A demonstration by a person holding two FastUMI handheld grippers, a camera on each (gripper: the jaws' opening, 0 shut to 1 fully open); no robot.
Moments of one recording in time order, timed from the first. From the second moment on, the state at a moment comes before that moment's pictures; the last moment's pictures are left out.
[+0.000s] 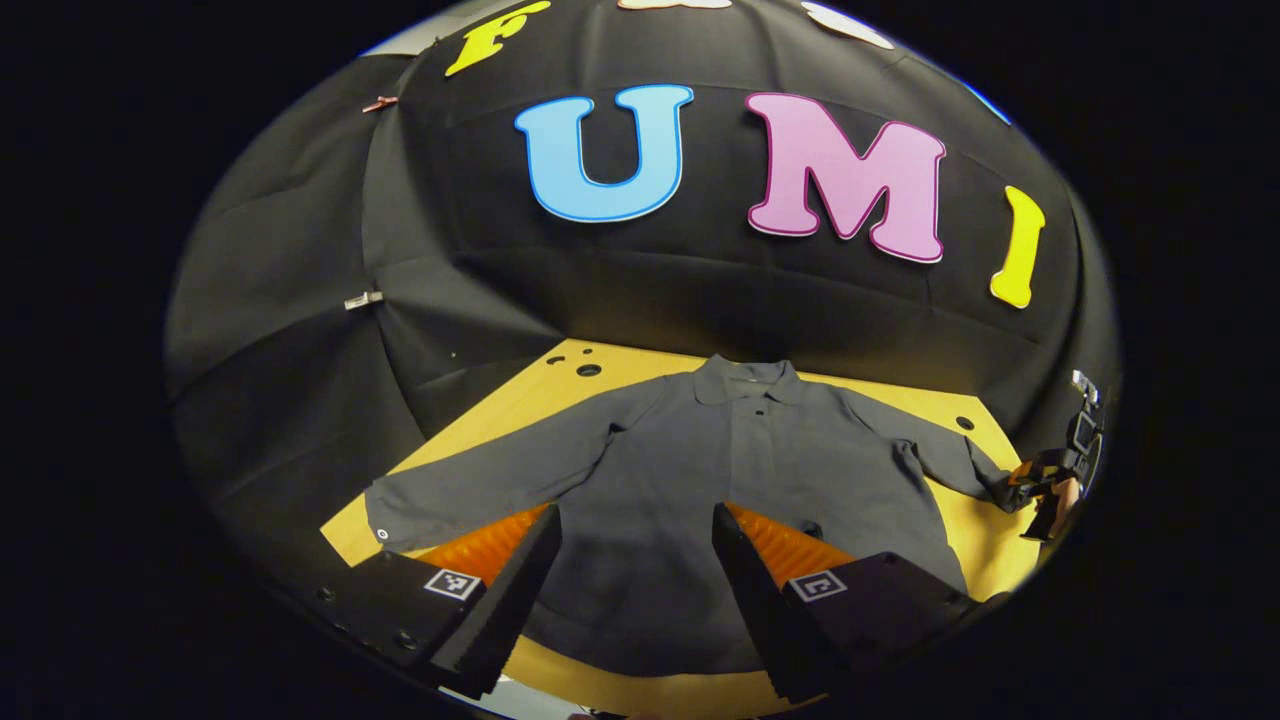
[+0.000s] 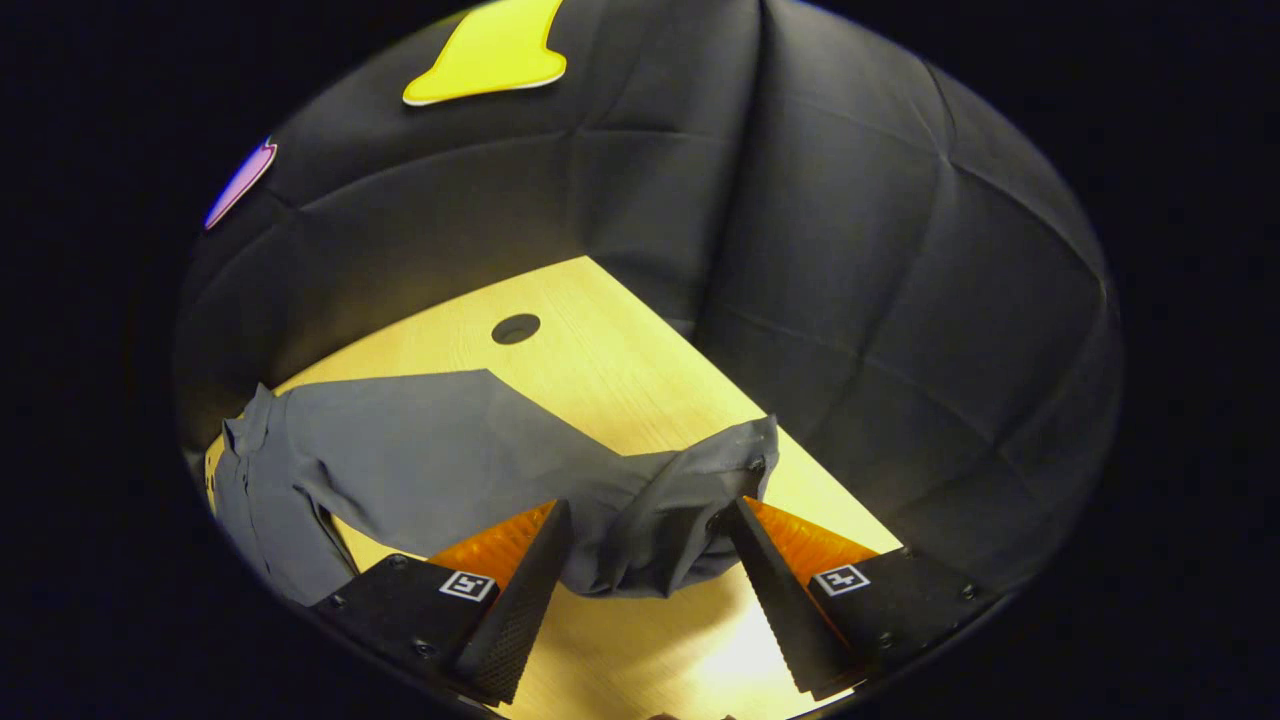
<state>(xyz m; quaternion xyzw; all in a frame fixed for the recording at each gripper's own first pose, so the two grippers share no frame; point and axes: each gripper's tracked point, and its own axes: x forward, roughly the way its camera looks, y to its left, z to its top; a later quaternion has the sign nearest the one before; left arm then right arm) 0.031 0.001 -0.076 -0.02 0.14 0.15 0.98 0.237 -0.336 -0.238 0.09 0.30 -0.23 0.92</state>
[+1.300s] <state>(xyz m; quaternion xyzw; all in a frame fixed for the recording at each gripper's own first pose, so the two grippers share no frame) 0.034 0.003 -0.065 -0.04 0.12 0.15 0.98 0.252 -0.326 -0.208 0.07 0.31 -0.19 0.93</state>
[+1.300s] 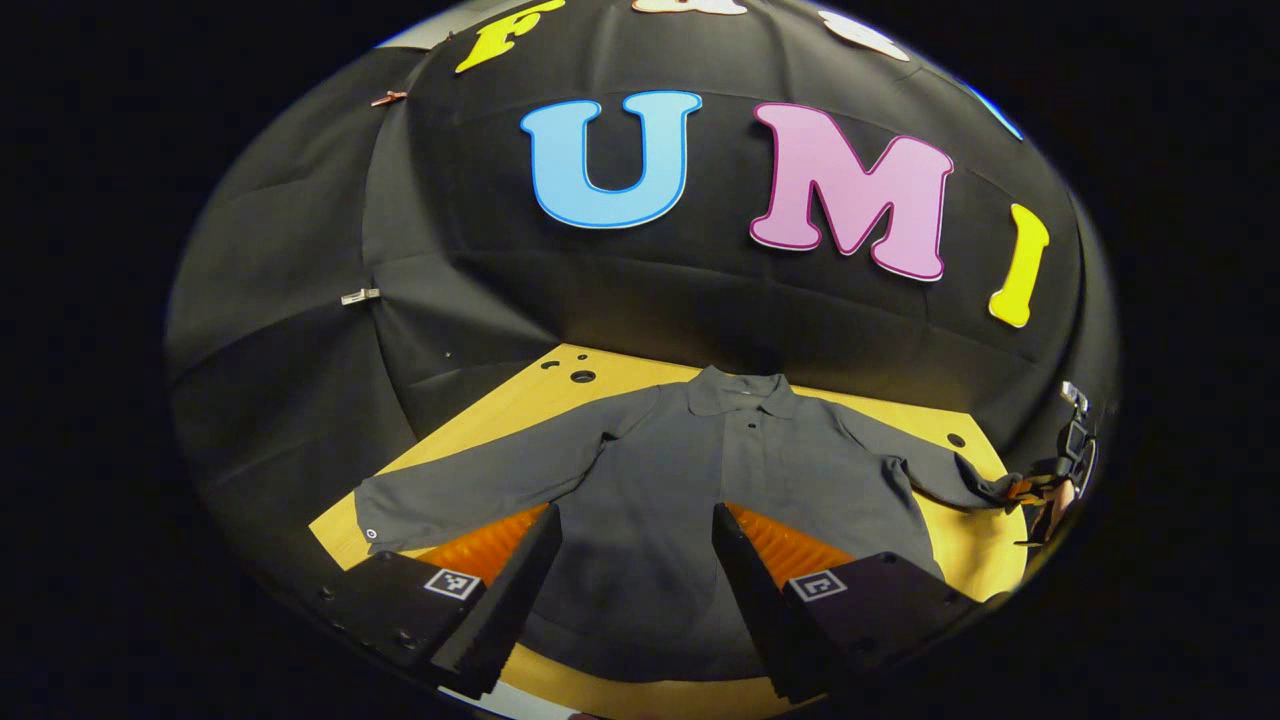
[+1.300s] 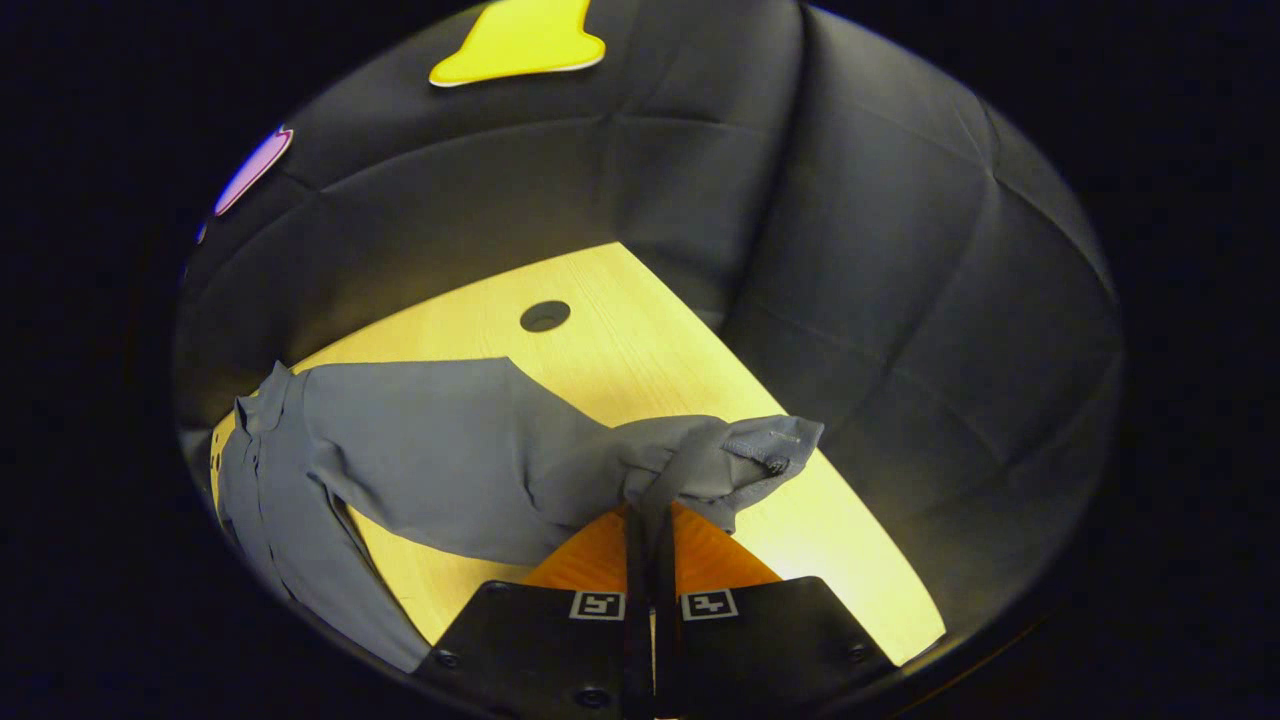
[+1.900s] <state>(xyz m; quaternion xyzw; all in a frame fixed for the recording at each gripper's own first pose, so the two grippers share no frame) 0.012 0.050 -0.059 -0.05 0.12 0.14 0.98 0.244 -0.233 -0.042 0.01 0.21 -0.11 0.97</state>
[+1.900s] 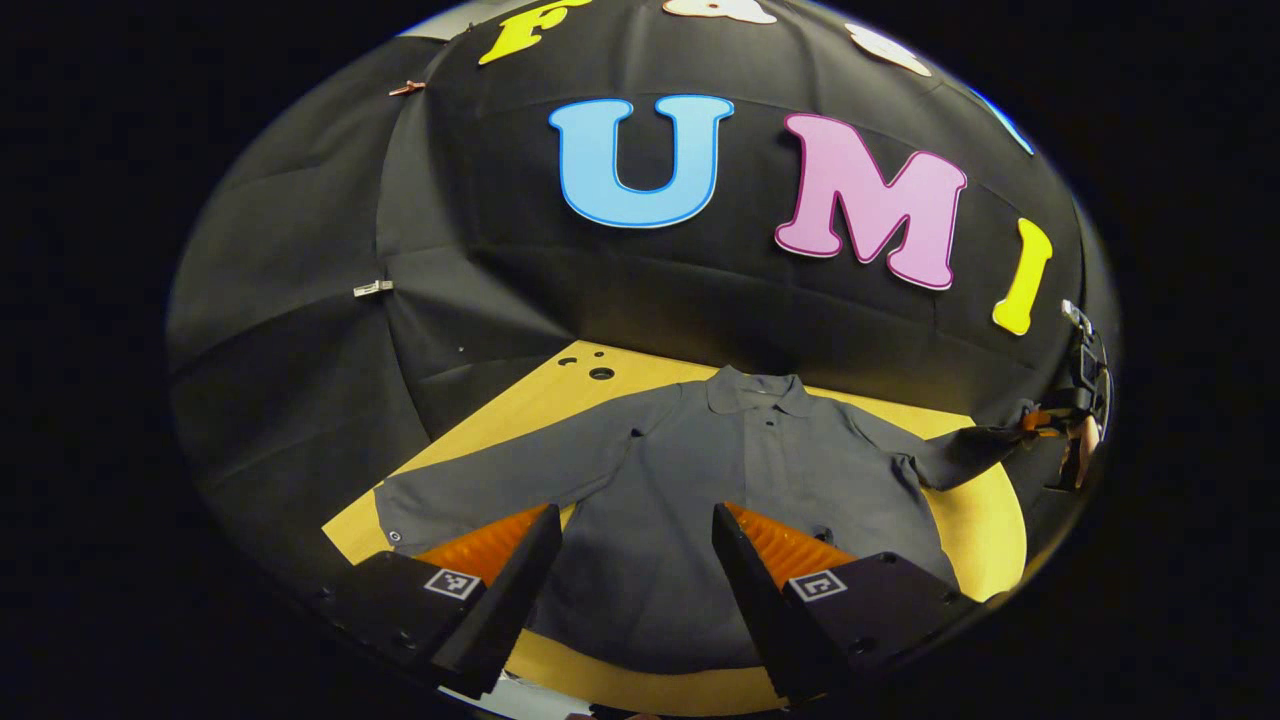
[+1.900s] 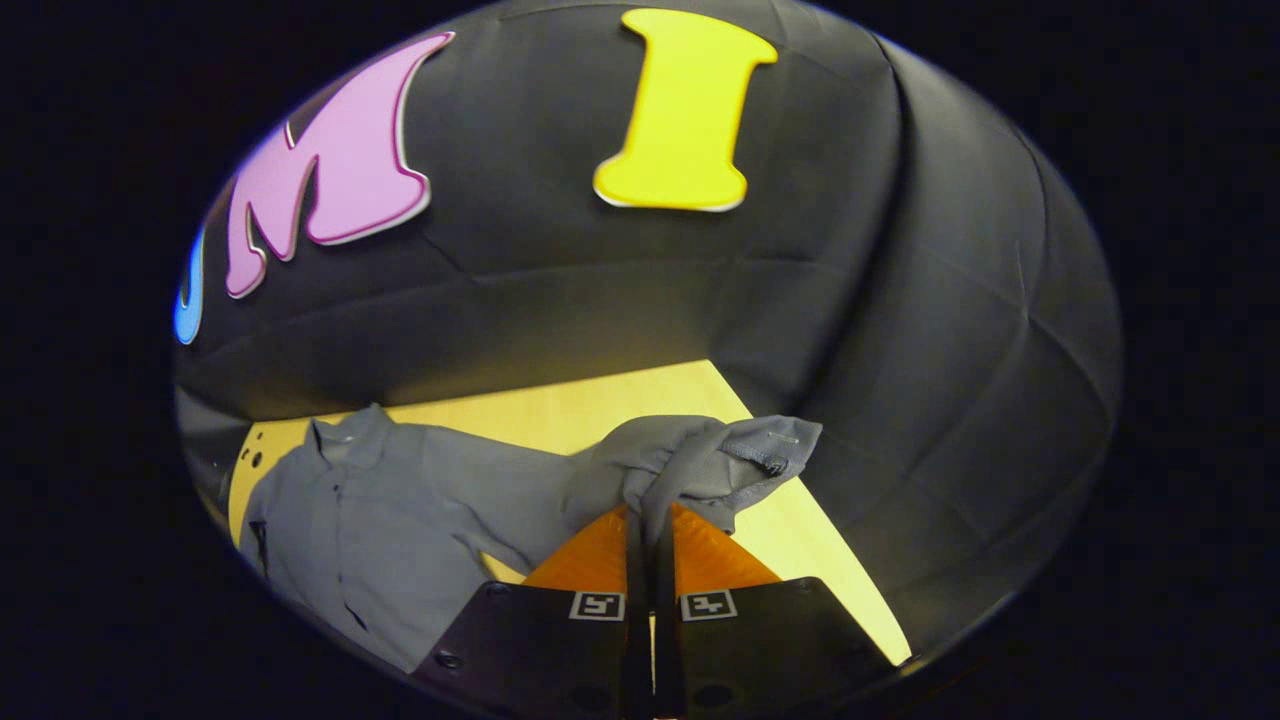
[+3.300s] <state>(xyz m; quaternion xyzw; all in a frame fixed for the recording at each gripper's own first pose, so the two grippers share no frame) -0.067 0.190 -0.101 -0.12 0.11 0.26 0.95 0.187 0.243 -0.063 -0.12 0.26 0.22 0.93</state>
